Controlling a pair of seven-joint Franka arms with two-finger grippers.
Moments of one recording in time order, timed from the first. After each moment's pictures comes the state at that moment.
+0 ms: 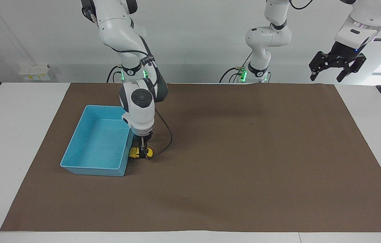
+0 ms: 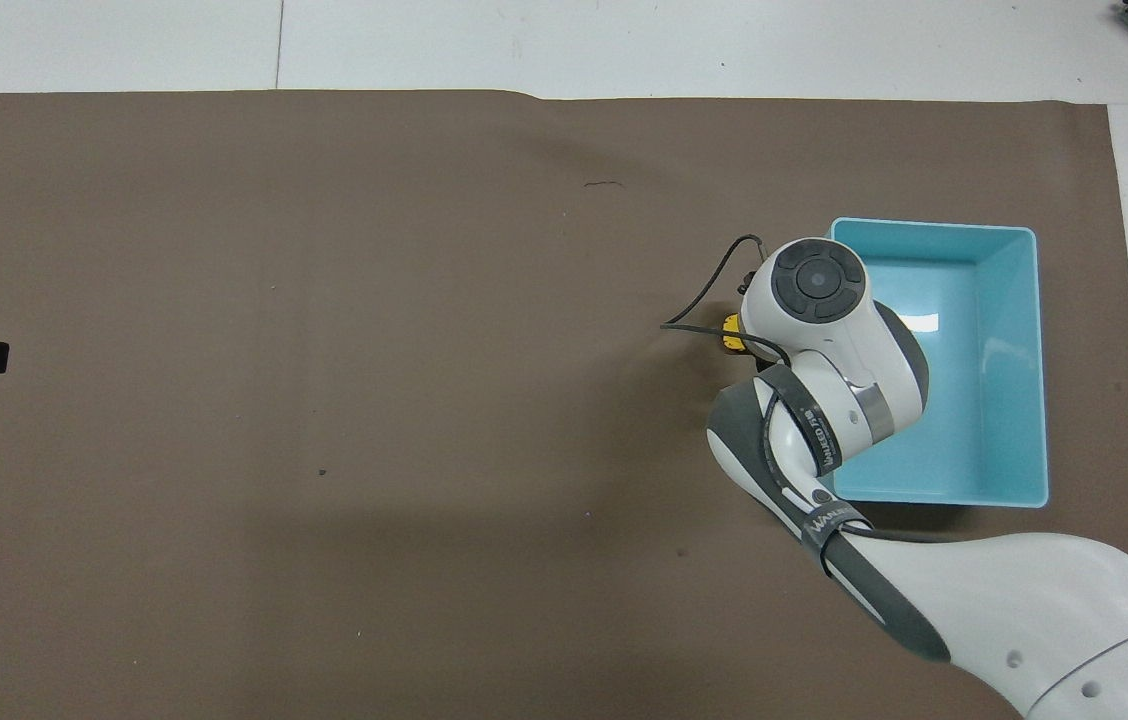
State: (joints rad) left arm 0.01 -0.10 -0.03 -1.58 -0.01 1.52 0.10; right arm 0.17 0.39 0.12 -1.90 -0.28 2.26 1.93
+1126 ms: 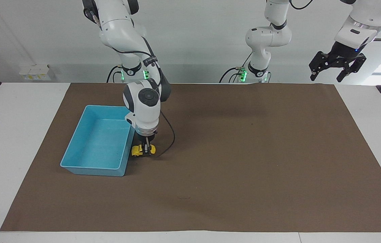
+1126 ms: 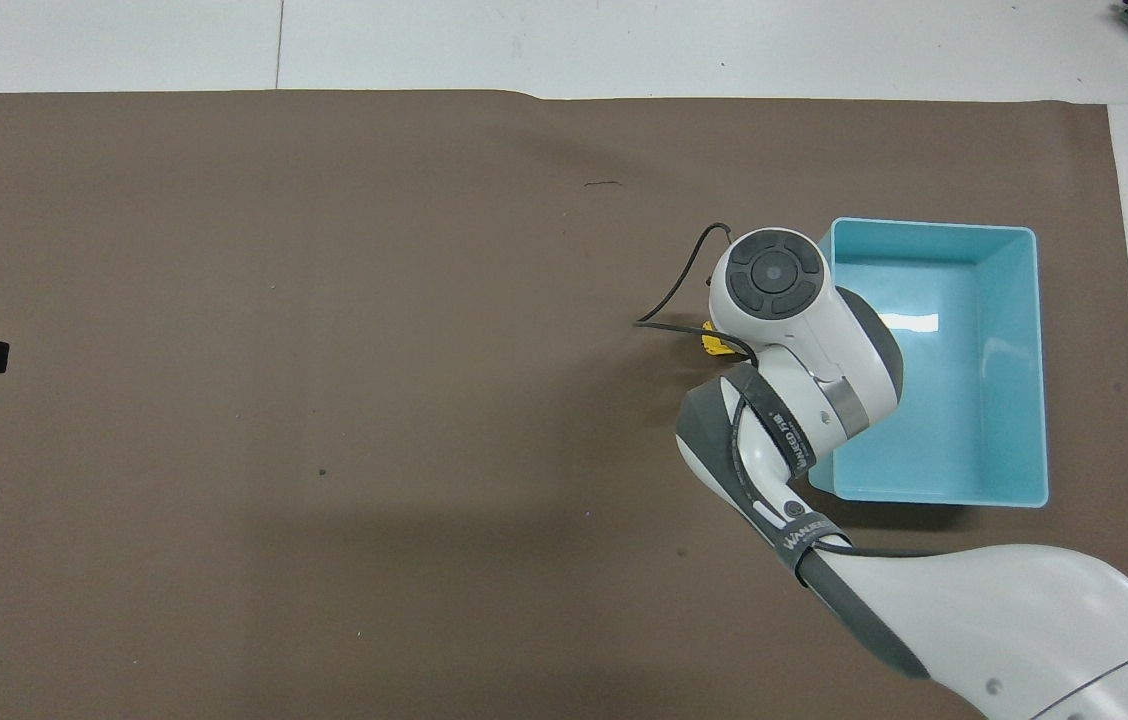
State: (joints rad) left arm 0.01 -0.10 -0.03 -1.58 -0.01 1.52 0.10; right arm 0.24 0.39 0.12 -1.80 -0.33 2.16 1.94
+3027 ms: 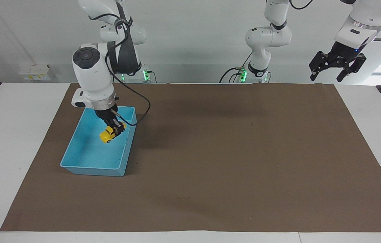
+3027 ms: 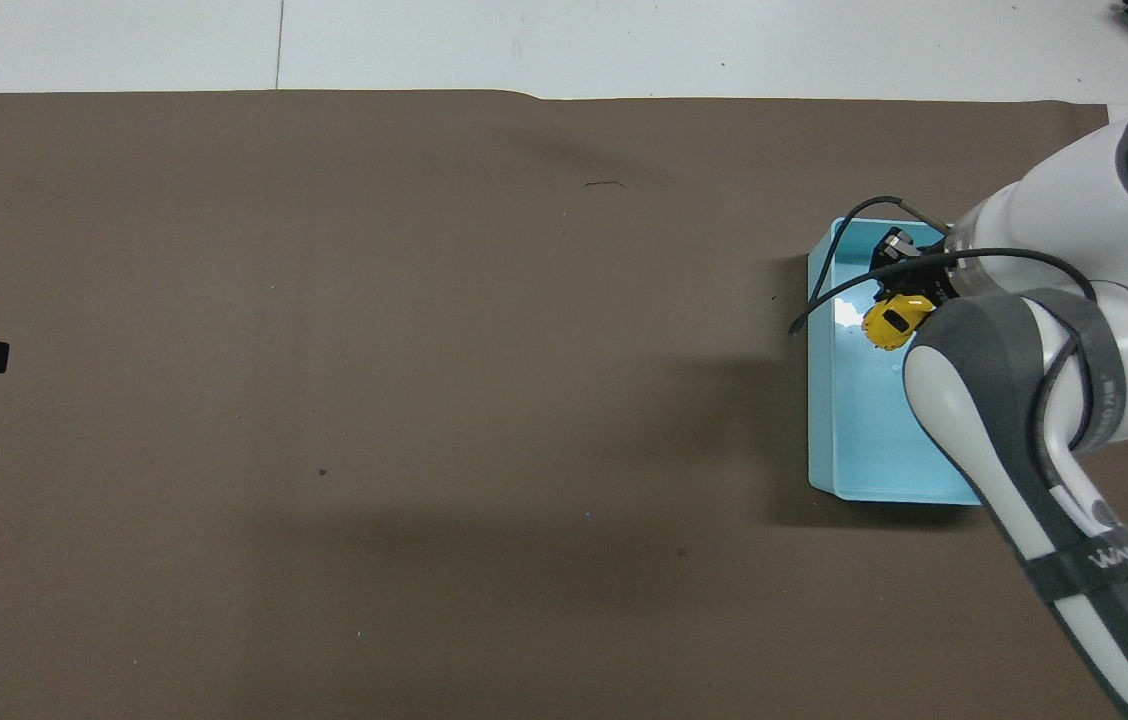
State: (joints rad) left arm 0.01 -0.10 -0.03 -1.58 -0.01 1.52 0.10; right arm -0.03 0.16 0.12 -1.76 -0.10 1.92 0.83
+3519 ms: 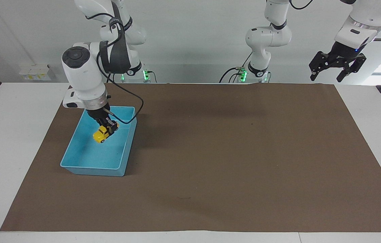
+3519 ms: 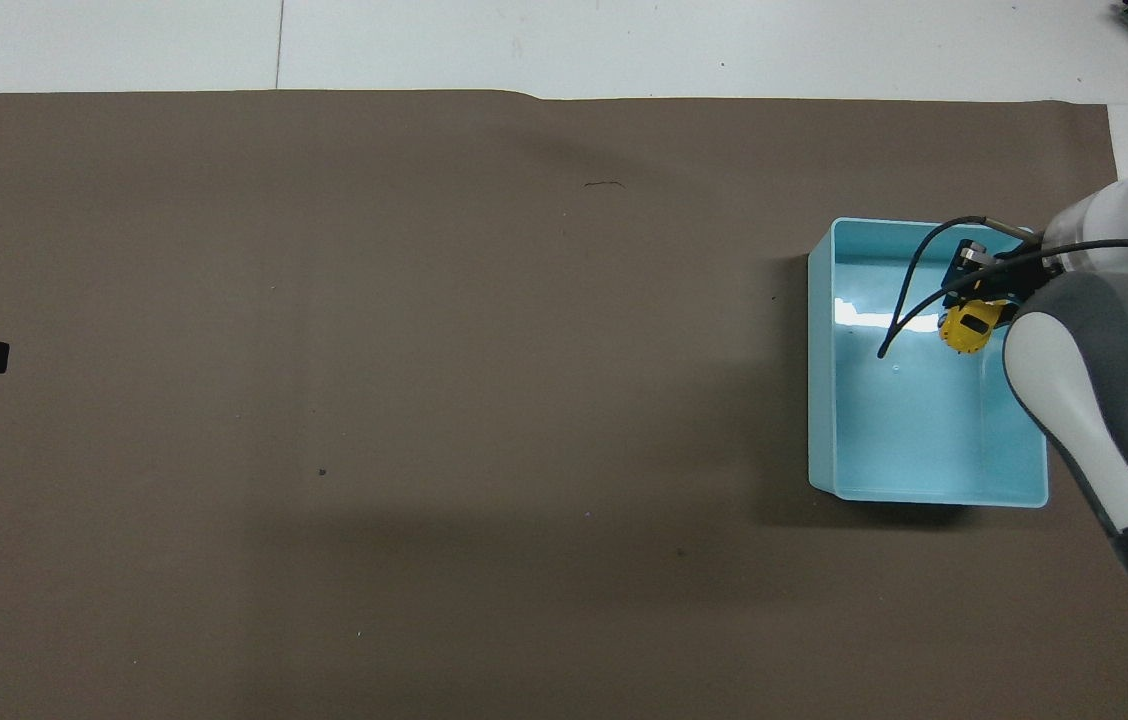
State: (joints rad) left arm 0.01 -0.10 -0.03 -1.58 -0.01 1.52 0.10; right arm -0.15 0.15 0.12 -1.76 -0.07 1.92 0.46
